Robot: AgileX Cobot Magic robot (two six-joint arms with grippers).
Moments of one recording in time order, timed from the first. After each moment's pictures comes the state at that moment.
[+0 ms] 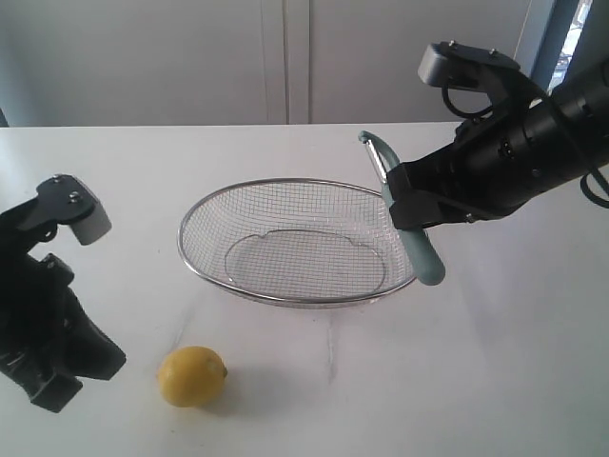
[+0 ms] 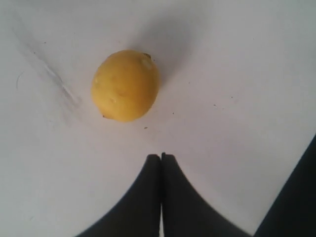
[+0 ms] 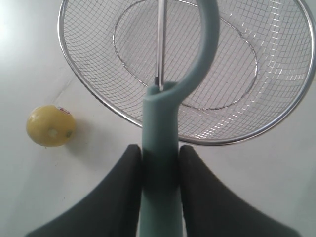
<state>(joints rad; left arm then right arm) -0.39 1.20 -0.73 -0.55 0.91 0.81 0.28 1.41 -1.04 0.58 0.81 -0.43</state>
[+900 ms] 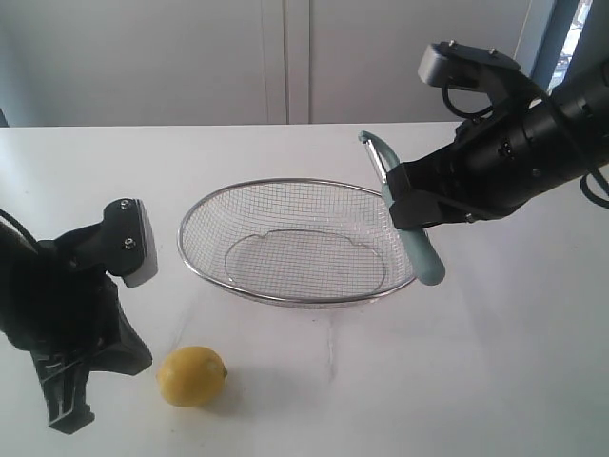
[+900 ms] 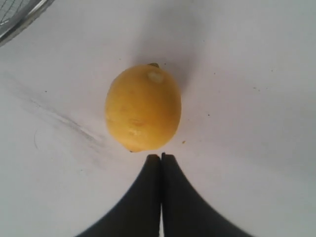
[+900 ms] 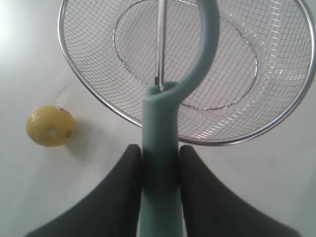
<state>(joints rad) -0.46 1.35 -0.73 -0.52 0.75 1.17 0.28 1.41 -1.04 0.58 0.81 -0.43</state>
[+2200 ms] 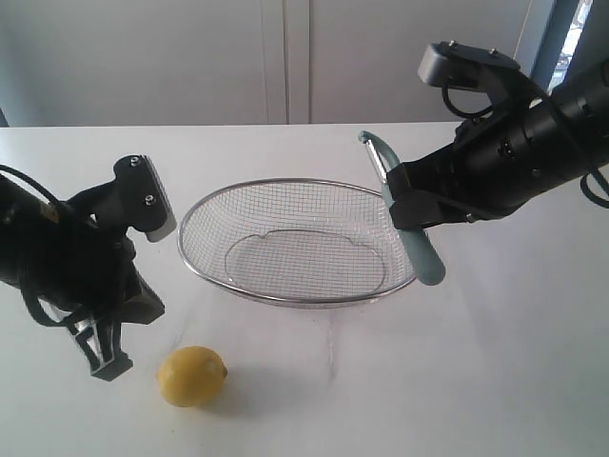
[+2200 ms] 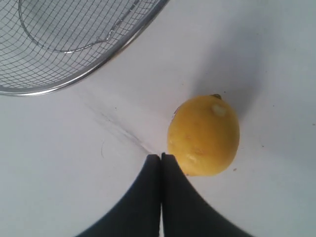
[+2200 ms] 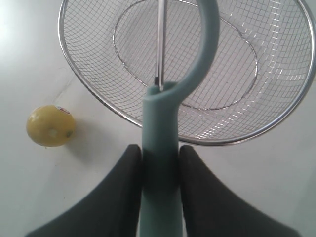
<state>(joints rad) -0.52 1.35 -0.81 -0.33 0.65 0.89 0.28 1.41 -1.04 0.58 0.81 -0.43</state>
